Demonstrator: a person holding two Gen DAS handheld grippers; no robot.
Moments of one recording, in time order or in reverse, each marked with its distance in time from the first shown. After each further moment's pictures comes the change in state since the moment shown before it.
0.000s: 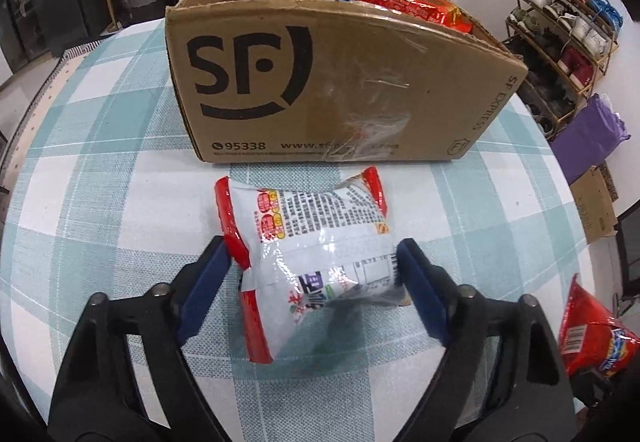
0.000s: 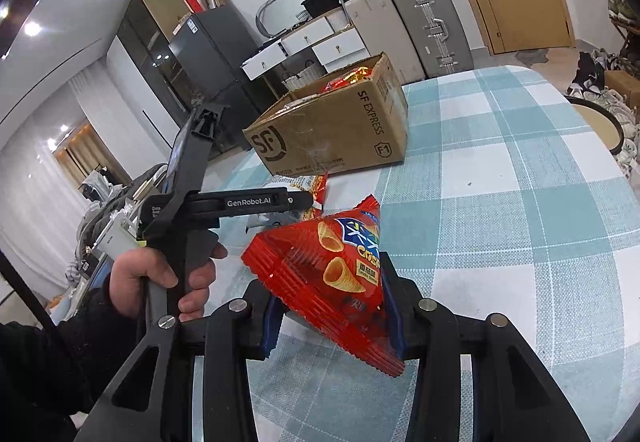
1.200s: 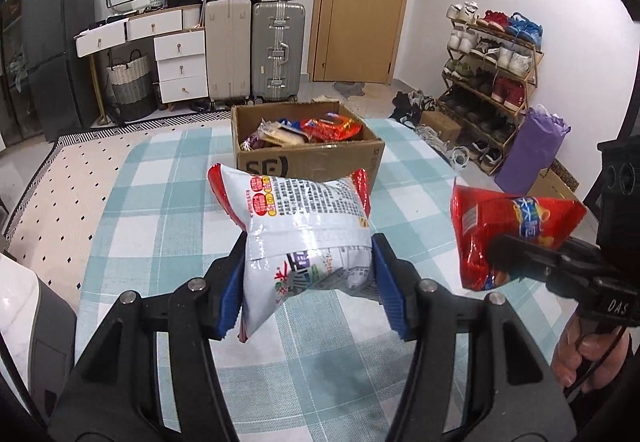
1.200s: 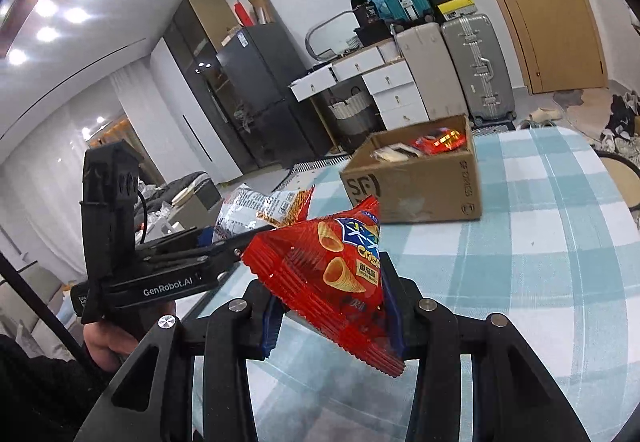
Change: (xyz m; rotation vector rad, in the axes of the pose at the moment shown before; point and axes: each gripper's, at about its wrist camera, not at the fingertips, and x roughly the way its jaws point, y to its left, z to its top) left arm -0.236 0.012 -0.084 0.159 -0.351 -0.077; right arm -0.044 0.096 0.032 -0.114 -0.103 0.129
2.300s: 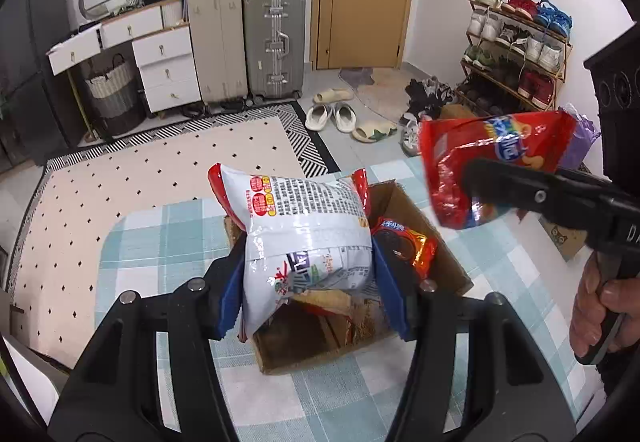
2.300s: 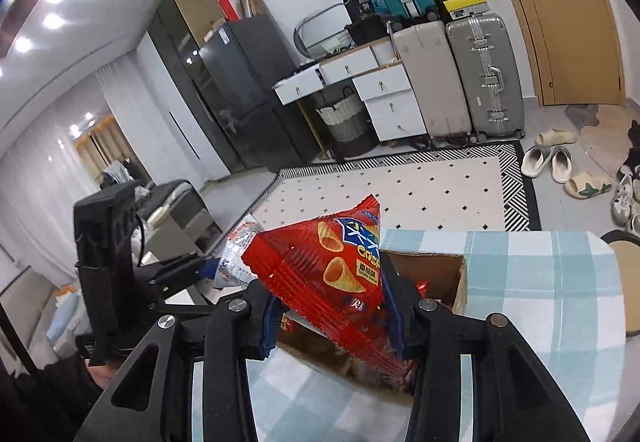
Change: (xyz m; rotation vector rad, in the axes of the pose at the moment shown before) left arm 0.206 0.043 0.208 0.054 0.119 0.015; right arm 0.157 -0.098 0.223 -0.034 0.102 -0.032
